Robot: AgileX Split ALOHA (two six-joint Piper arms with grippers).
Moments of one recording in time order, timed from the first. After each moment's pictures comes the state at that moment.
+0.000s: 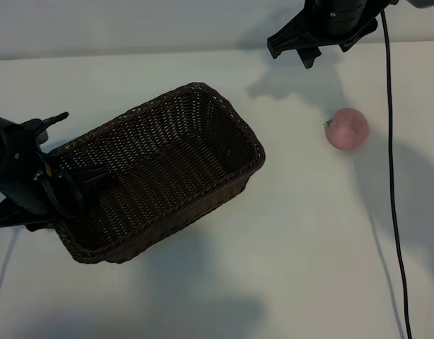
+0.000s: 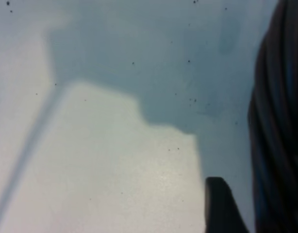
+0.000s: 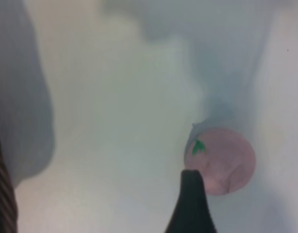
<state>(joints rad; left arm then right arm) -0.28 1.59 -0.74 0.13 0.56 -0.86 0.54 2.04 -1.93 -0.20 1.20 0.16</state>
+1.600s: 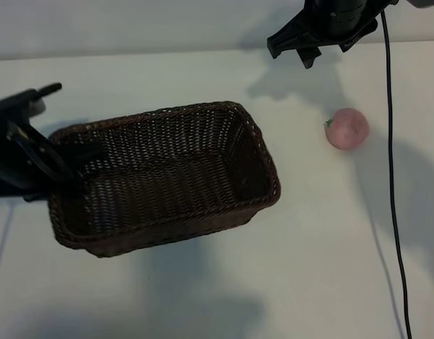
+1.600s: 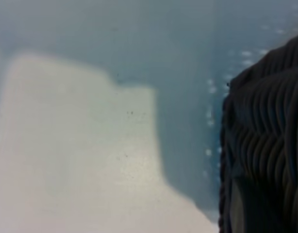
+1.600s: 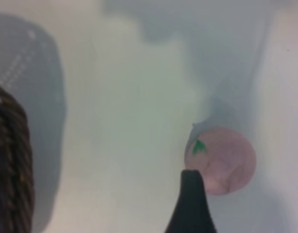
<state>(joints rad) -0.15 1.54 -0.87 -0.12 0.70 -0.38 0.54 2.04 -1.93 -0.20 1.20 0.16</state>
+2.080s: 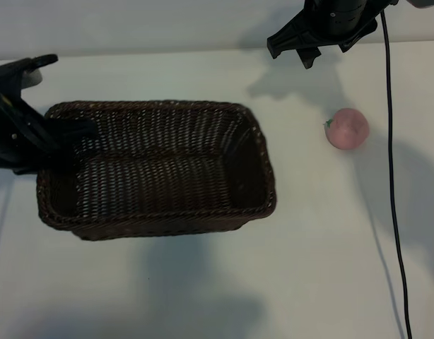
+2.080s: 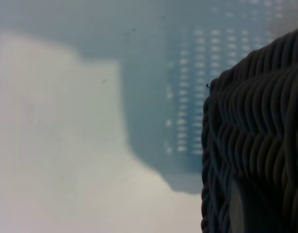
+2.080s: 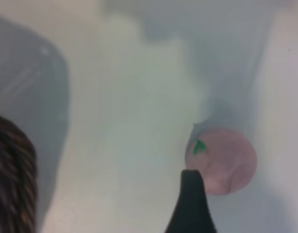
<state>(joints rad) -0.12 1.54 -0.99 -0.20 0.77 -0.18 0.54 2.04 -1.93 -0.19 1.20 0.16</state>
